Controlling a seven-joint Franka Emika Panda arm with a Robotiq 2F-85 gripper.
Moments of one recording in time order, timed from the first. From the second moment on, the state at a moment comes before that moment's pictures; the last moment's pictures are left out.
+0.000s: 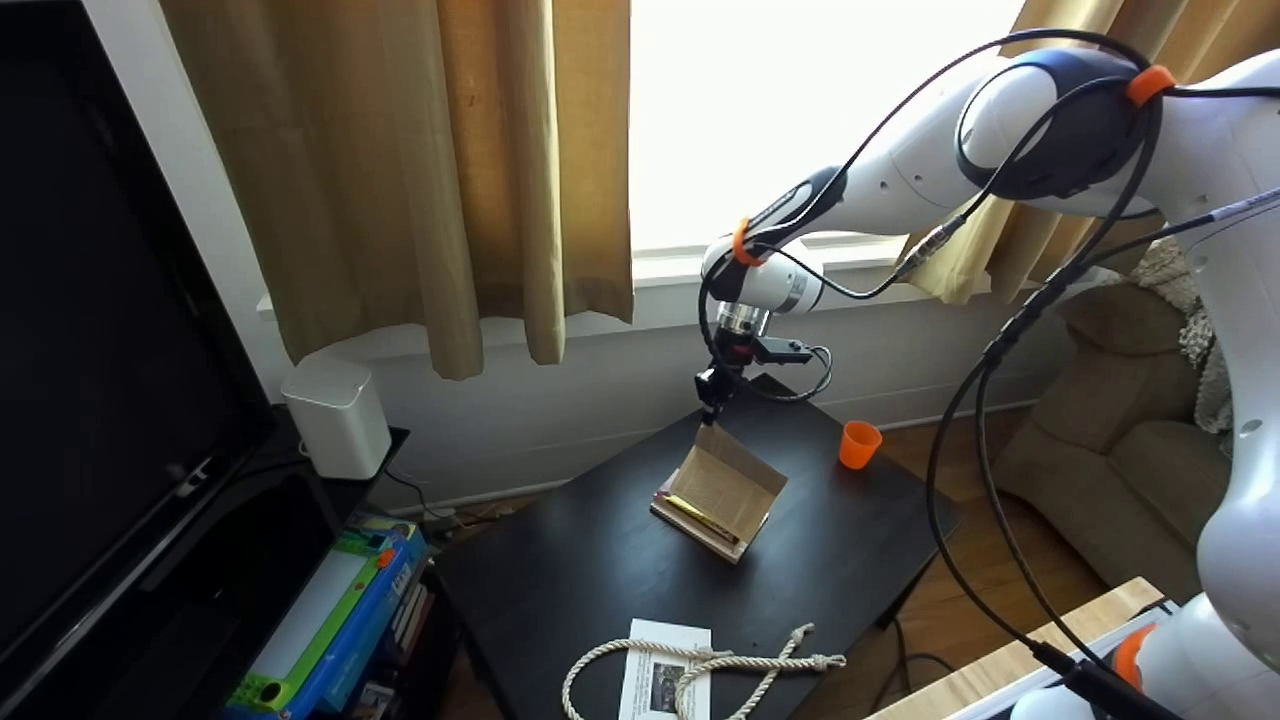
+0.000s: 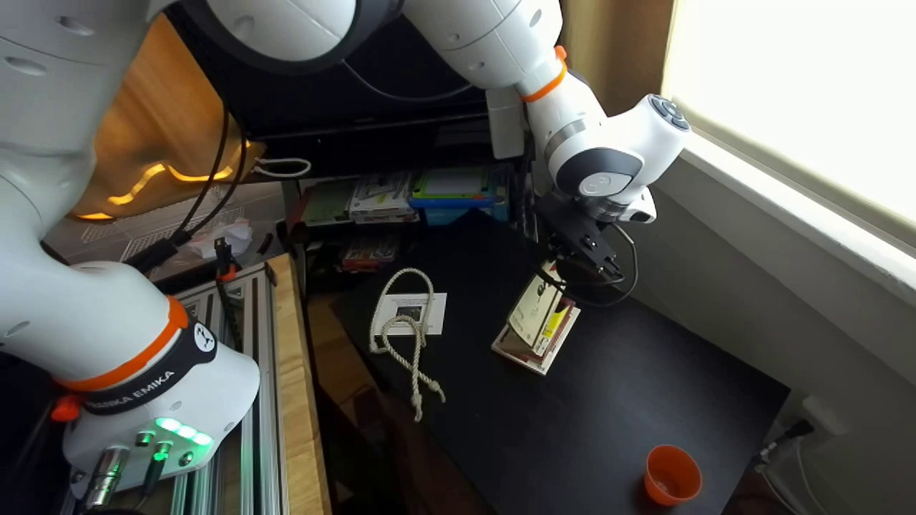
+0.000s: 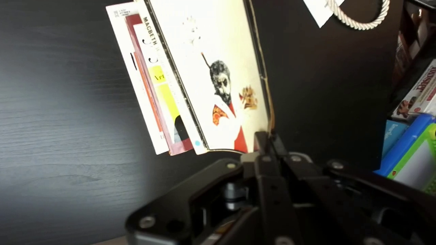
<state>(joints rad) -0.21 0.95 0.24 -1.63 0.16 2.28 -0.52</state>
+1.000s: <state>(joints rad) -0.21 1.08 0.25 -1.53 0.22 2.44 -0.47</state>
